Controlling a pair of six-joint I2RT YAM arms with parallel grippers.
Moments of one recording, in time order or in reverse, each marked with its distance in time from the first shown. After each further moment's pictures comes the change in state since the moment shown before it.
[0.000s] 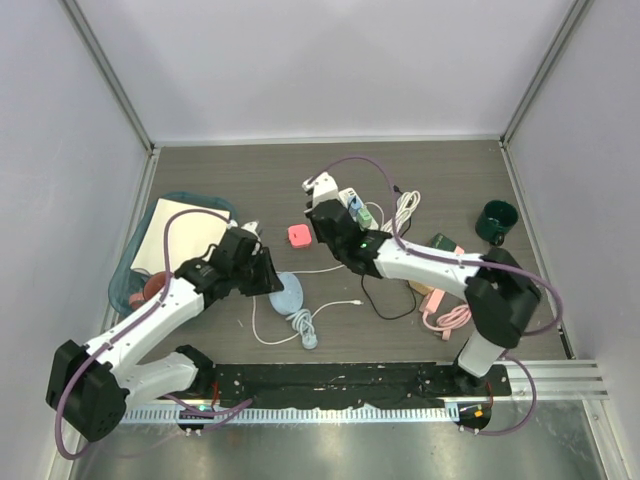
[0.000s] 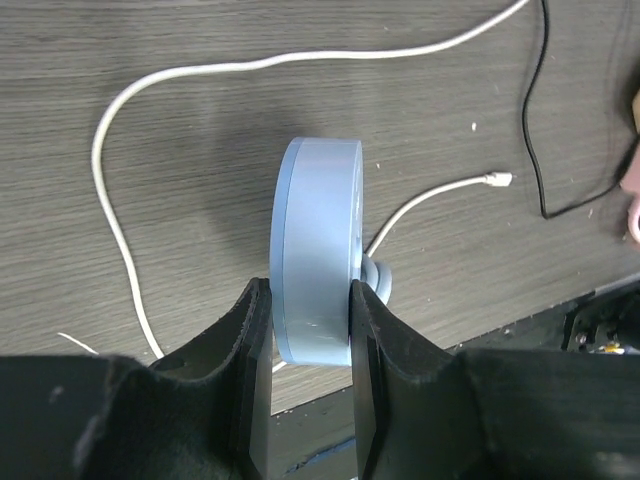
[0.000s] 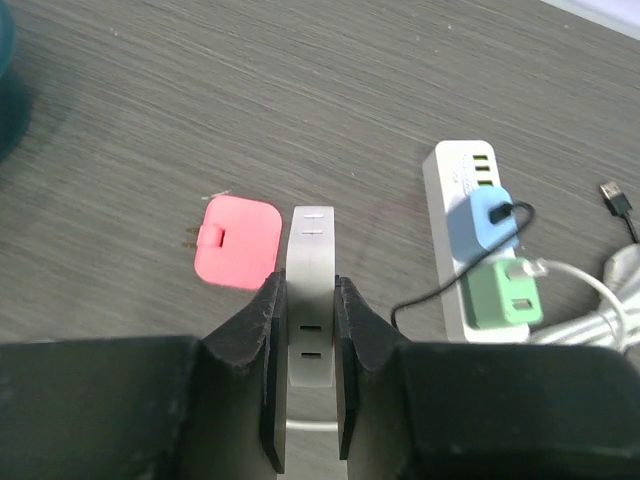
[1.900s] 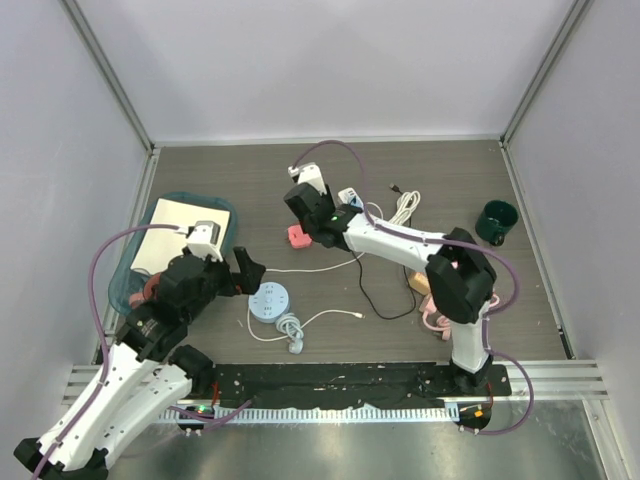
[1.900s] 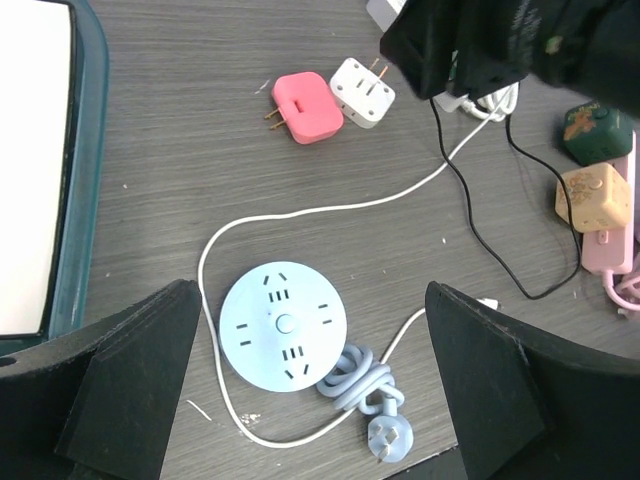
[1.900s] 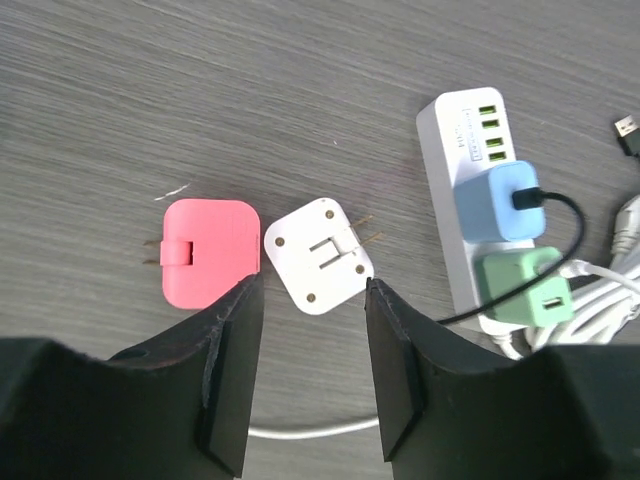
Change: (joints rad) left arm 0.002 -0.512 -0.055 0.023 -0.251 0.219; right arm -0.017 0.366 0.444 -0.415 0.089 0.163
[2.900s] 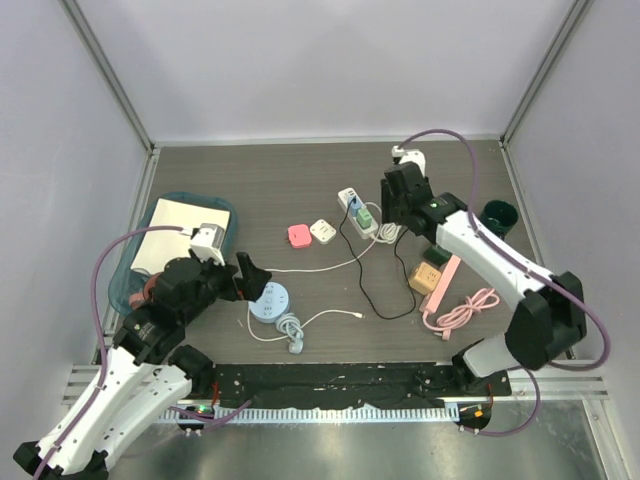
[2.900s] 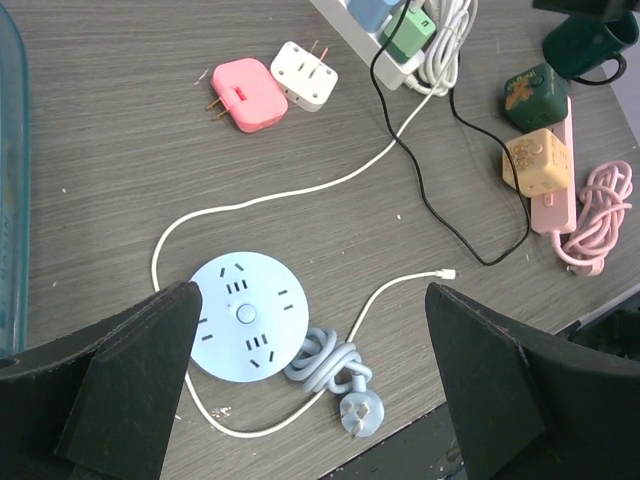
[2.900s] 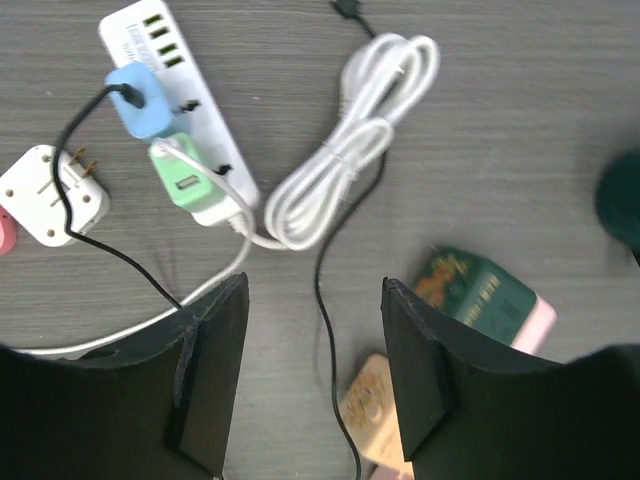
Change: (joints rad) left arm 0.000 -0.029 0.000 0.002 0.132 0.005; right arm -0.377 -0.482 -0.311 -0.199 -0.222 -0.023
